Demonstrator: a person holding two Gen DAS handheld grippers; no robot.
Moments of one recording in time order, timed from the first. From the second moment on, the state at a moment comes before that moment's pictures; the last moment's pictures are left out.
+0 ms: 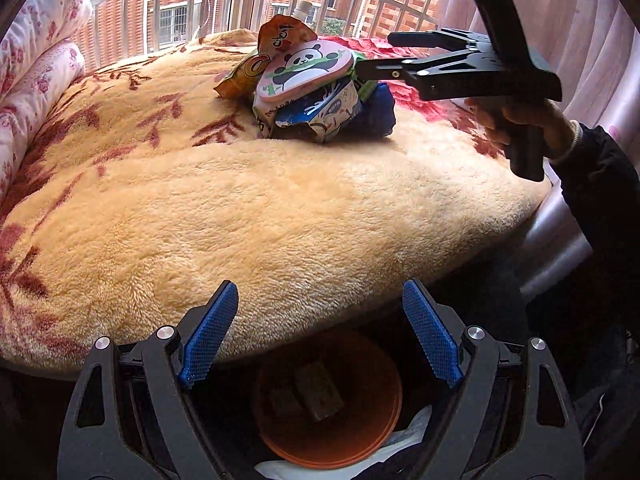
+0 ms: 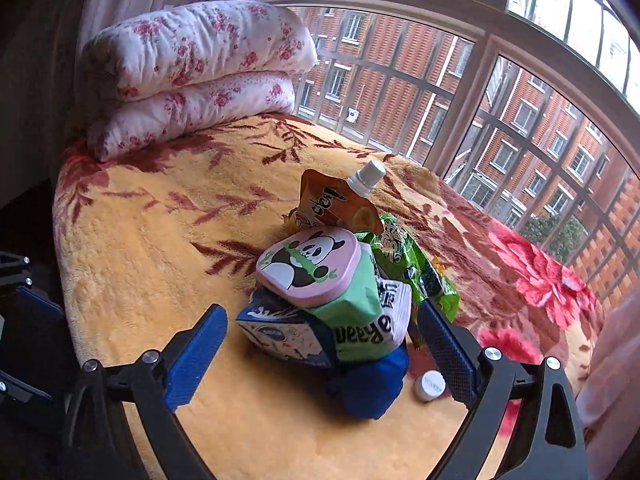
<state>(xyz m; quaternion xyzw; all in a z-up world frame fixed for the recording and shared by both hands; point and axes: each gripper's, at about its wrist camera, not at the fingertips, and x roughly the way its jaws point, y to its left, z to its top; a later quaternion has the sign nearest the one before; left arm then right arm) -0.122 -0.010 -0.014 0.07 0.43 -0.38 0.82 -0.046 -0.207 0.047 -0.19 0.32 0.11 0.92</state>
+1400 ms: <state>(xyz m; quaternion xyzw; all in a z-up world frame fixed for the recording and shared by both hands) -0.070 -0.032 -0.004 0.05 0.41 -0.36 0.84 -0.149 -0.257 0.108 -0.07 0.21 0.03 0.97</state>
